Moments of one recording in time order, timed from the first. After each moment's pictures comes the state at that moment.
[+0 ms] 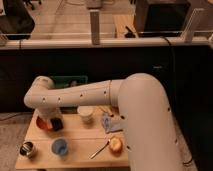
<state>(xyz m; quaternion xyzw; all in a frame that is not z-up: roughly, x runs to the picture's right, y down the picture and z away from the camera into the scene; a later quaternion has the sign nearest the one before) -0.290 0.147 0.765 -0.10 -0.28 -0.81 0.51</state>
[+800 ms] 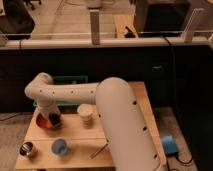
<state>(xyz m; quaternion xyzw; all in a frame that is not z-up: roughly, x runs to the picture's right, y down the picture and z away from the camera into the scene) -0.320 0.143 0.824 -0.12 -0.32 -0.80 0.49</state>
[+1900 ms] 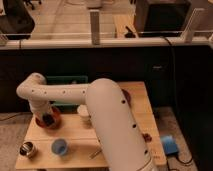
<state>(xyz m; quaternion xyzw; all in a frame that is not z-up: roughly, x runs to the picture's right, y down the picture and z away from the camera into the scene) -0.355 0.149 0.817 -0.11 -0.34 -0.82 0.45</state>
